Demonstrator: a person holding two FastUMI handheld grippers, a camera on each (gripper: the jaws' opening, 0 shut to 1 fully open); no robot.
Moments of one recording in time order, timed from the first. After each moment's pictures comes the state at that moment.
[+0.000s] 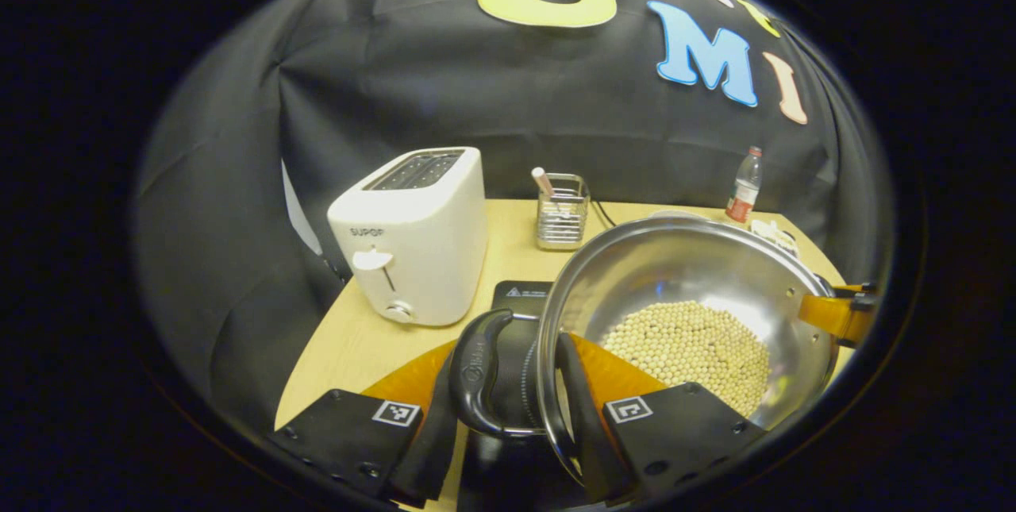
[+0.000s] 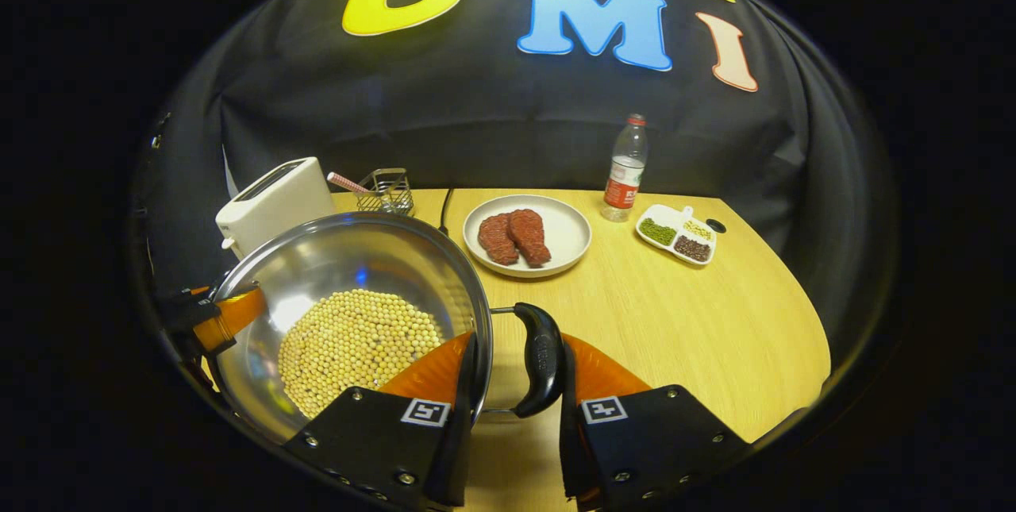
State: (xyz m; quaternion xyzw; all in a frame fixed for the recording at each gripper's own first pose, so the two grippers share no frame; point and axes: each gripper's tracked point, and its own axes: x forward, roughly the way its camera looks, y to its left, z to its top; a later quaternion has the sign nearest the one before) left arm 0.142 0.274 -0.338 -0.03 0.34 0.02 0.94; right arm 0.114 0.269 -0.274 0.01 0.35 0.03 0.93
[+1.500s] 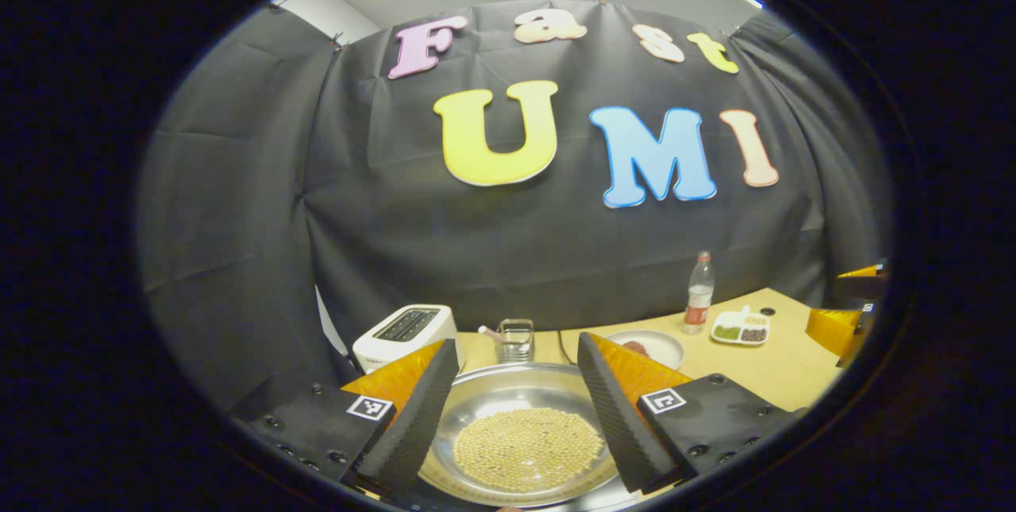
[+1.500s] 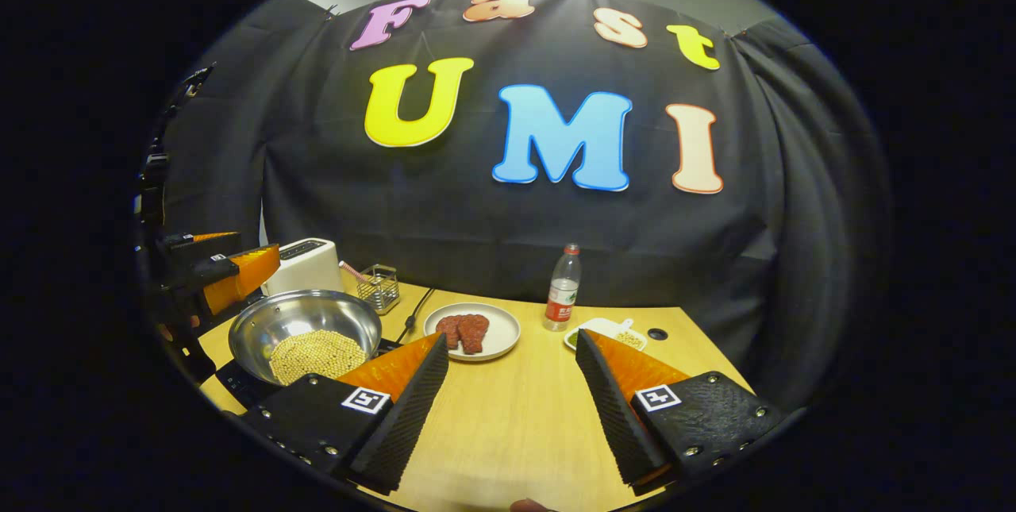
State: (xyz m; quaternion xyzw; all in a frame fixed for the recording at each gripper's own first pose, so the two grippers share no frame) left arm 0.108 0.117 -0.110 0.03 0.10 0.07 0.99; right arm 0.079 0.106 -0.131 -0.02 0.14 0.07 0.99
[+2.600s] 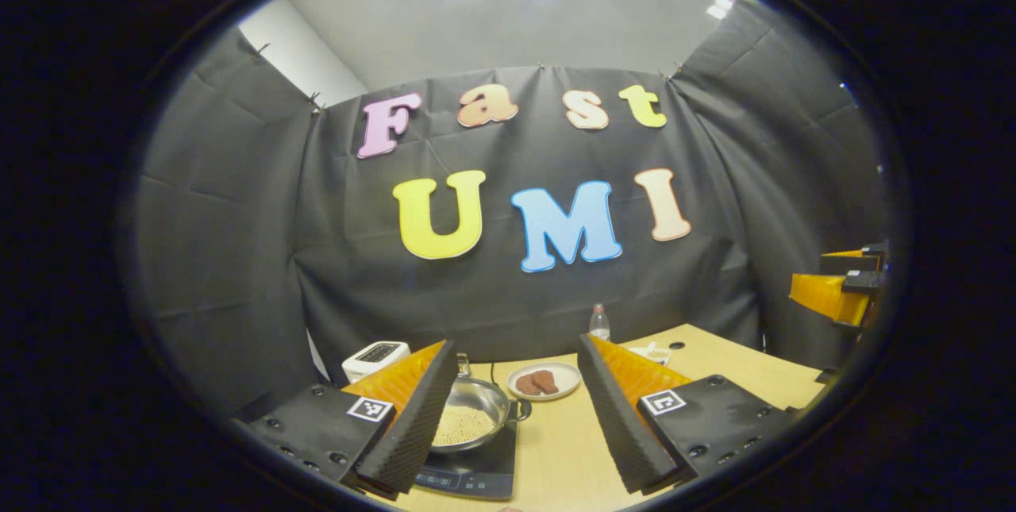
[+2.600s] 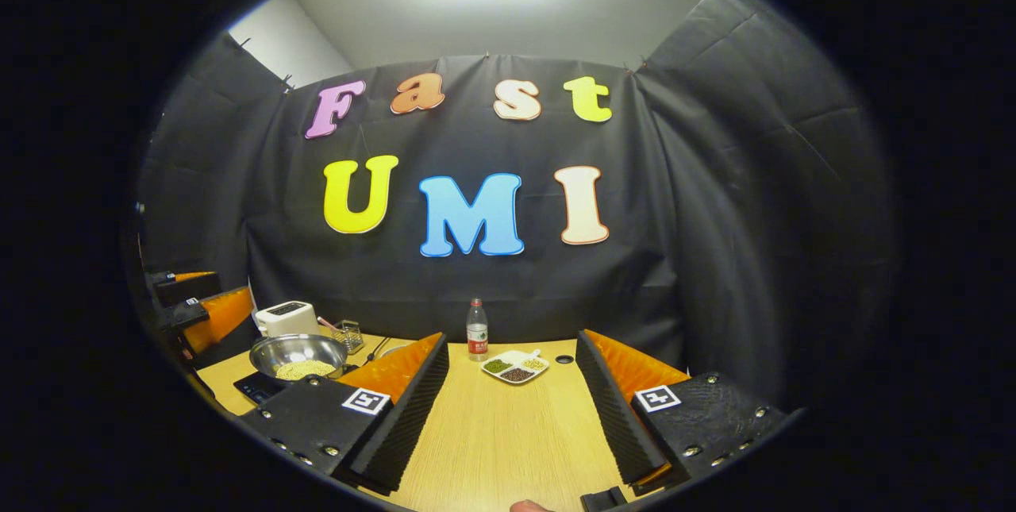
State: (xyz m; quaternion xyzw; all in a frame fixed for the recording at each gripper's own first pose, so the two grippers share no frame) left arm -0.072 -0.037 0.007 0.04 0.02 0.02 1.00; right arm -0.072 -0.063 -0.030 0.03 0.04 0.00 1.00
